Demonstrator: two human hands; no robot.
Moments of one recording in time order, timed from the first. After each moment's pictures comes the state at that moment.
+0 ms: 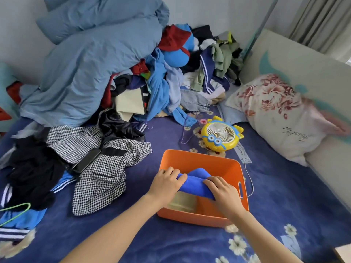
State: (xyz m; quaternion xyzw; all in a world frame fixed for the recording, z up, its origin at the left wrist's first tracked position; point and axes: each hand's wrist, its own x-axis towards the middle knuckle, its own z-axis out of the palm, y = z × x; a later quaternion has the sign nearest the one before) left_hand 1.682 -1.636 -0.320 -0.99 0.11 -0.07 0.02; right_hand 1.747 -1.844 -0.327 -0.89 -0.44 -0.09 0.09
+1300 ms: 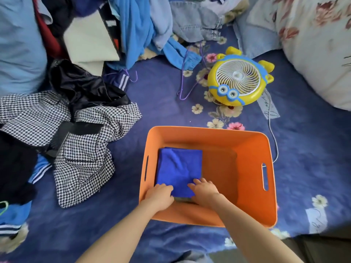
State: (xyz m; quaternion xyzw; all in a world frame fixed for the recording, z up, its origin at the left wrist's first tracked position) left_hand 1.766 -1.632 -0.503 -0.88 -0.10 0.45 -0.15; right_hand 1.834 -1.789 -0.538 -0.83 -0.34 0.44 -0.07
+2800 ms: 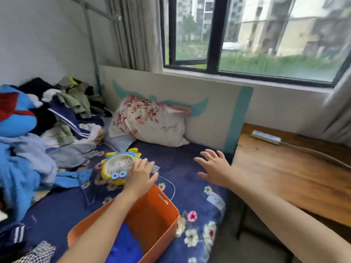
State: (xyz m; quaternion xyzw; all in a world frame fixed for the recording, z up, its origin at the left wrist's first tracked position) left_hand 1.824 -1.772 -0.217 -0.95 0.26 -0.03 -0.15; right_hand 1.742 -2.024 -0.208 -1.00 0.00 -0.04 -0.09
